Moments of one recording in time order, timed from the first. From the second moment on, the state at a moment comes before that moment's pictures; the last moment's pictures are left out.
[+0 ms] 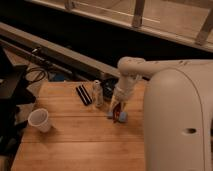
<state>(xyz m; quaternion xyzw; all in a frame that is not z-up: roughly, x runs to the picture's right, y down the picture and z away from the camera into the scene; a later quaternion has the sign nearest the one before) 0.074 0.108 0.785 -0.39 0.25 0.67 0.58</state>
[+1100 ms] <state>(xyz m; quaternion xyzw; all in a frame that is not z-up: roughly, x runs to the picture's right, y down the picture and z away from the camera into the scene) 0.069 0.117 0.835 -0.41 0.21 0.70 0.54</state>
